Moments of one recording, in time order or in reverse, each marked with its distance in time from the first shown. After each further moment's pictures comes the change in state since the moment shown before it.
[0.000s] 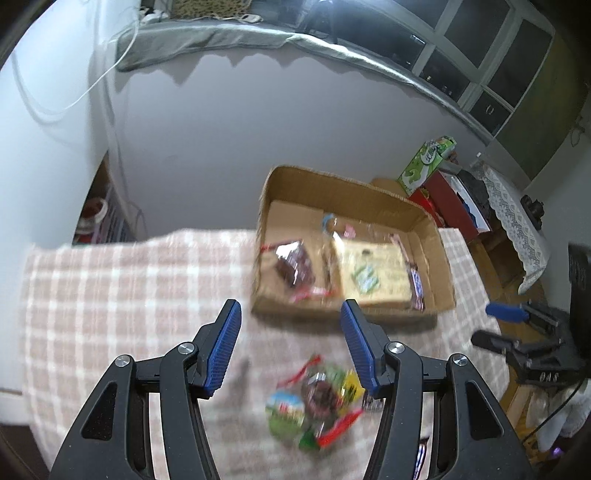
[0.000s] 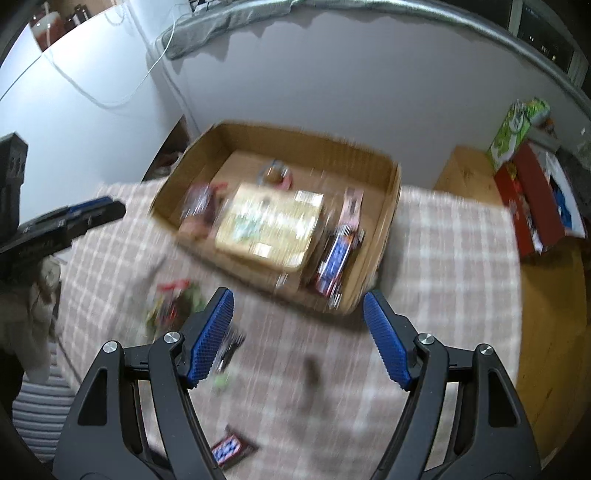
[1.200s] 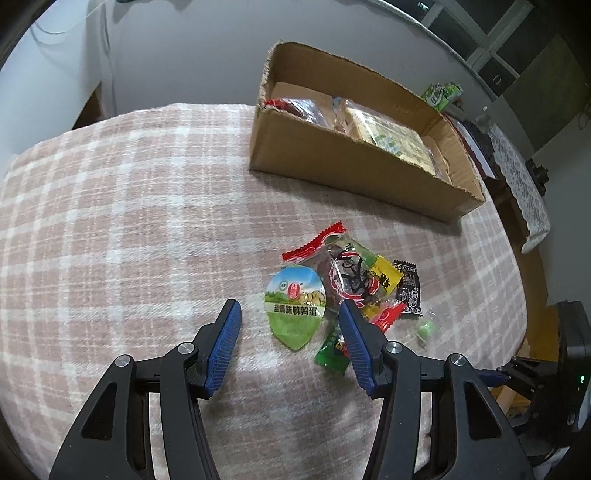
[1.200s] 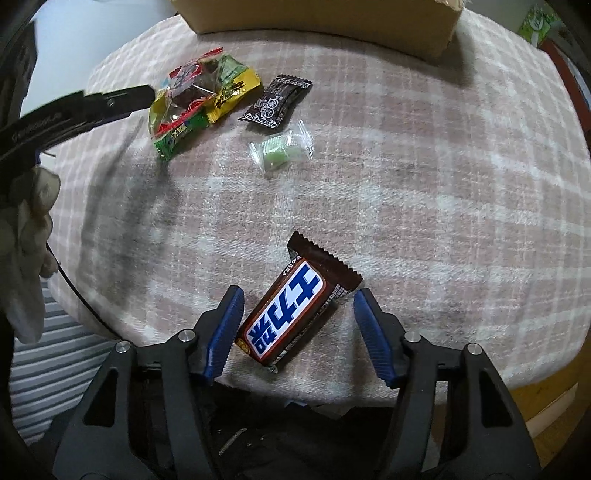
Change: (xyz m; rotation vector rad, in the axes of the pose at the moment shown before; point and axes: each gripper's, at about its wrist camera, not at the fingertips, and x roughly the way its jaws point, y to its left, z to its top) left arm 0.044 0.006 -0.090 -0.013 0.182 -0.015; right arm 0.065 0.062 -0.141 0.030 0.339 0.000
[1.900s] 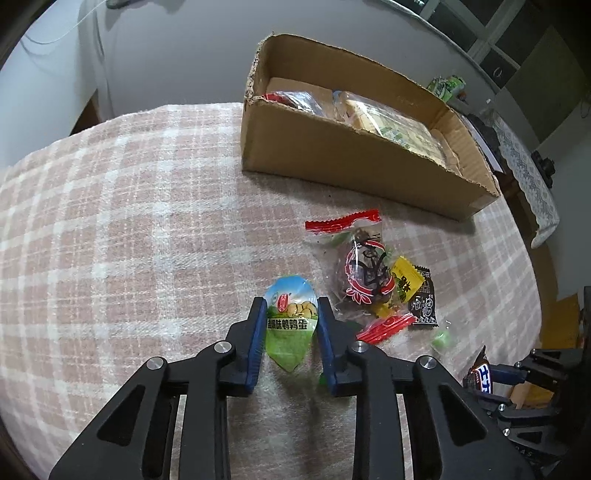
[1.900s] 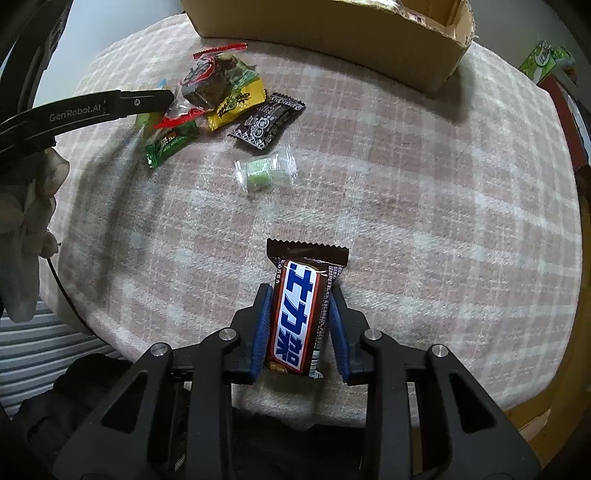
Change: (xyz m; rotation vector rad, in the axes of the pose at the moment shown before) left arm 0.015 -0.007 0.003 0.029 -0.013 0.035; right arm -0.001 -0.002 0.006 -0.078 -0.037 -0.060
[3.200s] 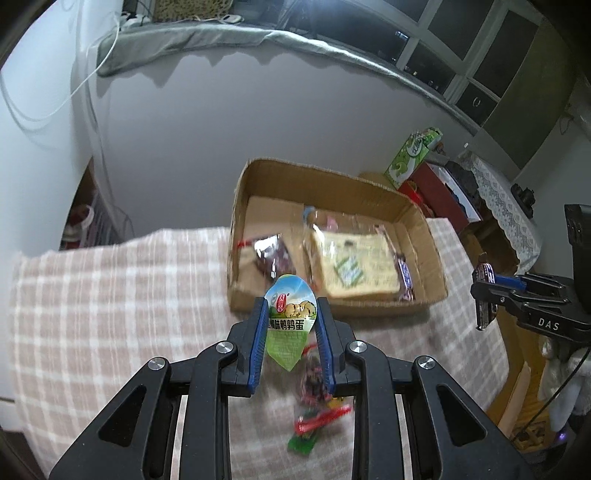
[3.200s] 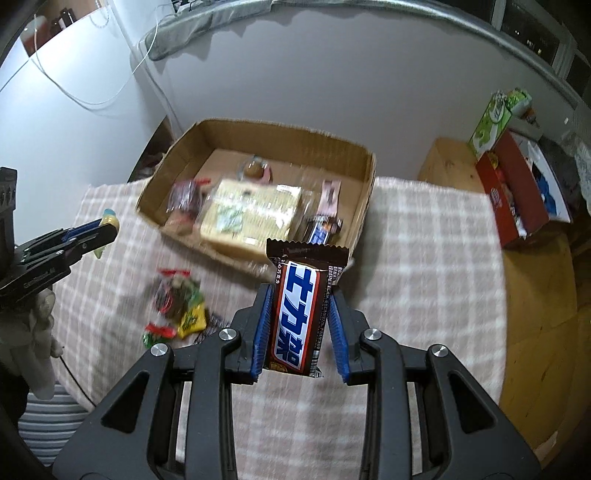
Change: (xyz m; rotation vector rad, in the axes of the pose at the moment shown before) left arm -0.063 -0.015 0.083 0.034 -0.182 -0.042; right arm -0.109 -0.083 0.119 0.088 -0.325 -0.035
